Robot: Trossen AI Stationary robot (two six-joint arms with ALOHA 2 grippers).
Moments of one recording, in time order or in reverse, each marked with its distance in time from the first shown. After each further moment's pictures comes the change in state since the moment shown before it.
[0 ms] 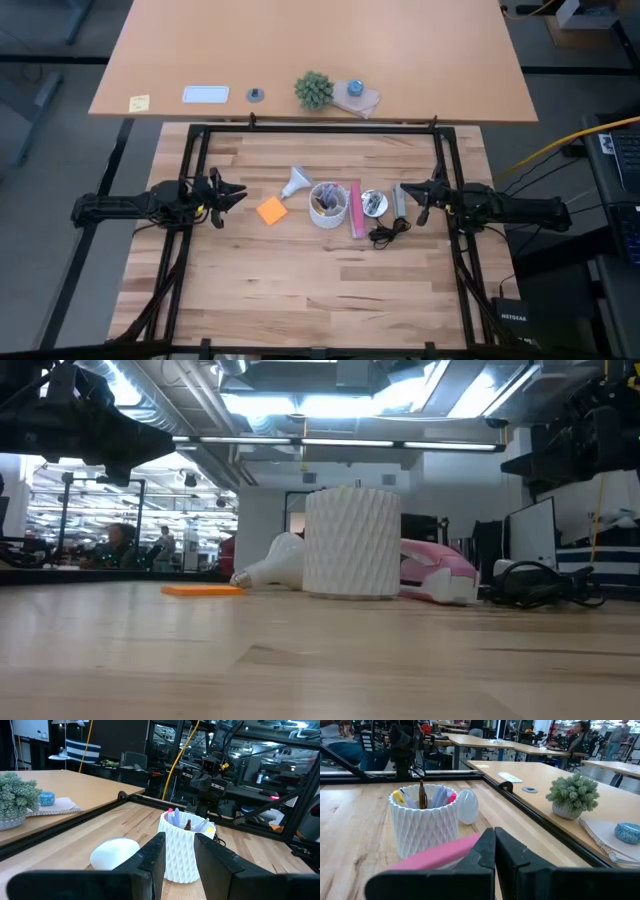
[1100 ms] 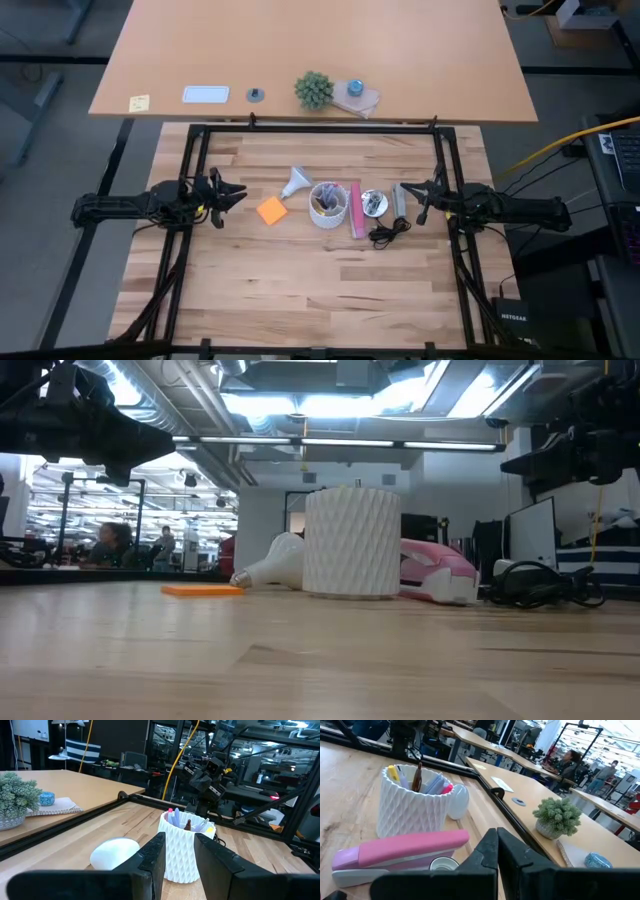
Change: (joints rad) left arm 0.000 0.000 0.000 0.000 0.000 0.000; right arm 0.000 0.000 0.000 0.003 0.011 -0.293
